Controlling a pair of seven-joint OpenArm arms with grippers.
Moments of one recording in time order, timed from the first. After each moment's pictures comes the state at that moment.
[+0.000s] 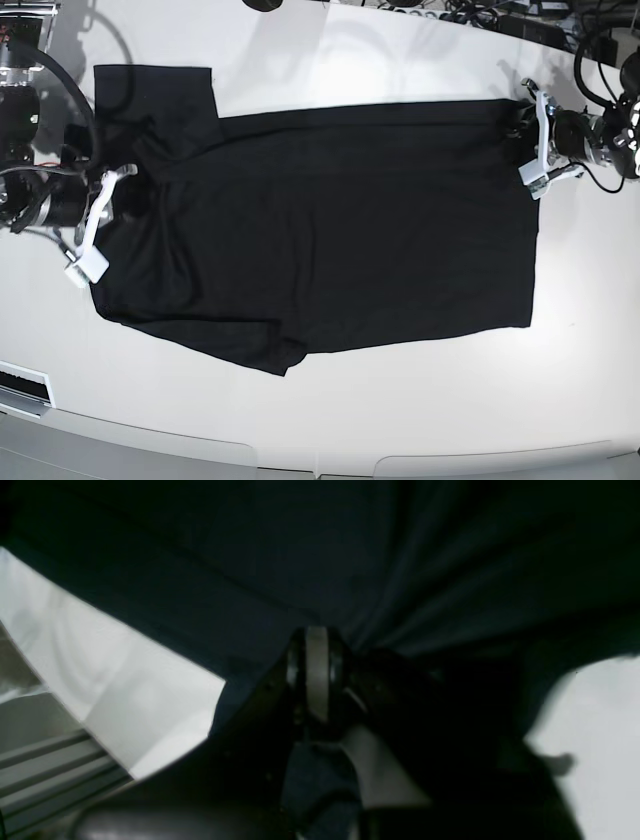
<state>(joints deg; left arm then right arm) 6.7 -44.7 14.0 74.4 -36.5 -44.8 45.5 -0.9 23.7 12.1 91.5 48.6 40.4 -75.8</state>
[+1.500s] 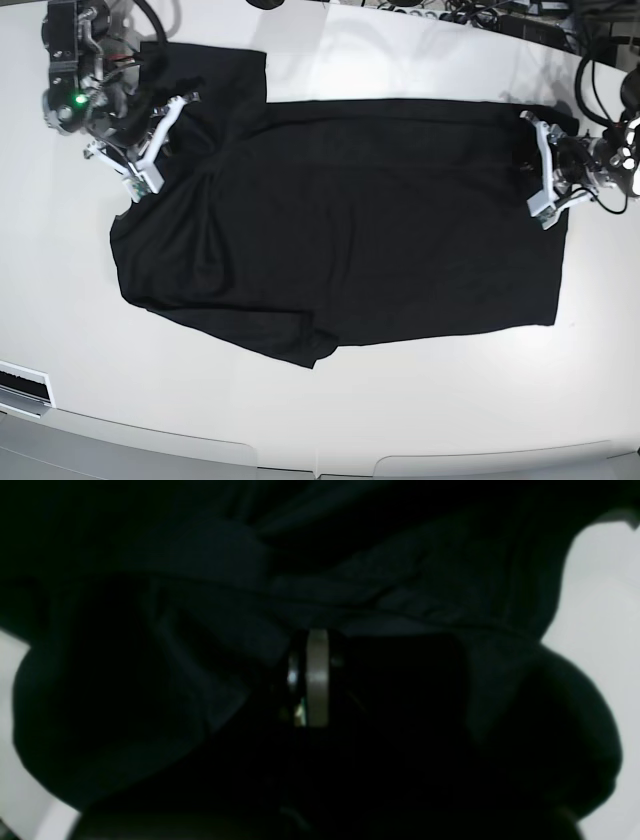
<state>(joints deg) 2.6 -42.5 13.7 74.0 -32.9 -40.0 44.7 -16.5 13.1 3.3 88.4 9.9 32.3 -49.4</state>
